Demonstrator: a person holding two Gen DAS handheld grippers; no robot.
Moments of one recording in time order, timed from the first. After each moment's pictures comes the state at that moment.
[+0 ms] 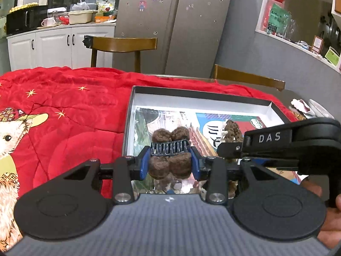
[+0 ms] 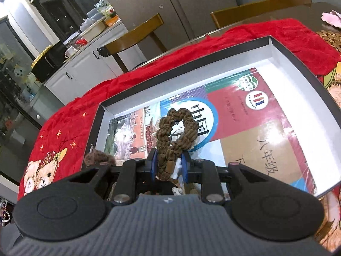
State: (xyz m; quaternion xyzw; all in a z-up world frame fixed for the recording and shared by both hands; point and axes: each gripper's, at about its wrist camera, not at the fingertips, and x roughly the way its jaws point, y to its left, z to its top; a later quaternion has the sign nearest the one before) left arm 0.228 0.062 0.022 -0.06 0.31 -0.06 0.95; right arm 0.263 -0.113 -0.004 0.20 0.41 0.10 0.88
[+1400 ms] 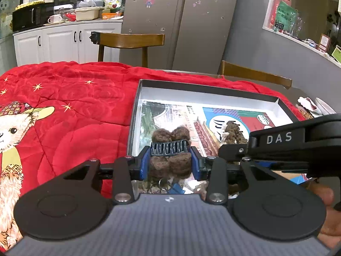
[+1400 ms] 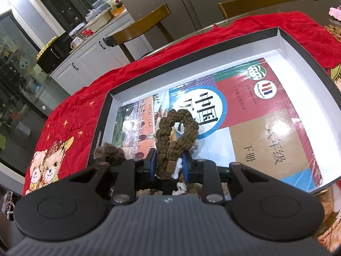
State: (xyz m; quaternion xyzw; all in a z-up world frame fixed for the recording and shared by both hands) left arm 0.225 0.060 0.018 -0.06 0.32 -0.04 0.95; right arm 0.261 -0.106 -0.003 0.19 0.43 0.12 0.87
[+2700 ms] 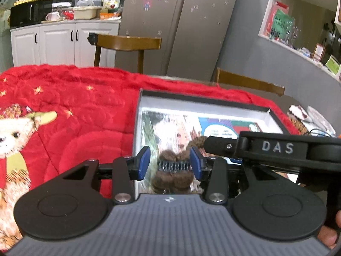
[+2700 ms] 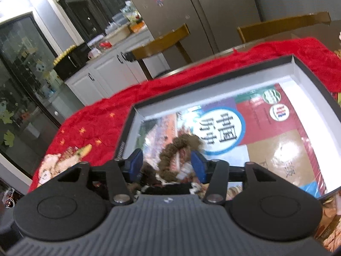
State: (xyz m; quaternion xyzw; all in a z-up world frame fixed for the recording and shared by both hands) left arm 0.219 0.075 0.044 -0.08 0.31 -0.06 0.95; right arm 0.240 -0.101 0.023 0.19 0.35 0.16 0.90
